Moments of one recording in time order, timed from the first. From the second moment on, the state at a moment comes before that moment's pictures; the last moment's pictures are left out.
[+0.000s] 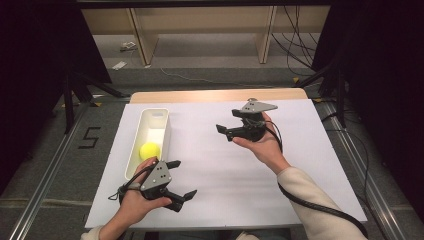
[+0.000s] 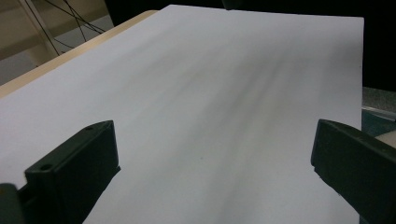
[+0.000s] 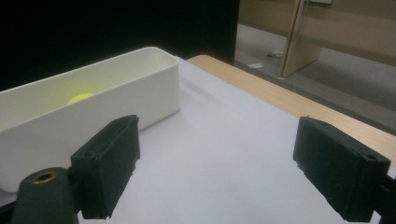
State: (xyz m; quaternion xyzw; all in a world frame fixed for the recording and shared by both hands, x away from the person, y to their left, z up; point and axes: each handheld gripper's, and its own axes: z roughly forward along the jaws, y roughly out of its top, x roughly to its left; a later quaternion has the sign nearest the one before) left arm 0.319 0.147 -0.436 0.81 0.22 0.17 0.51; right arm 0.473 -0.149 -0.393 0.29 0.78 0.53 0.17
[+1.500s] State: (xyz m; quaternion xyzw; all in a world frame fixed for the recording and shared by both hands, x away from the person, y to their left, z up) left arm 0.320 0.149 -0.435 0.81 0.22 0.17 0.51; right arm 0.389 -0.268 -0.409 0.33 0.76 0.53 0.19
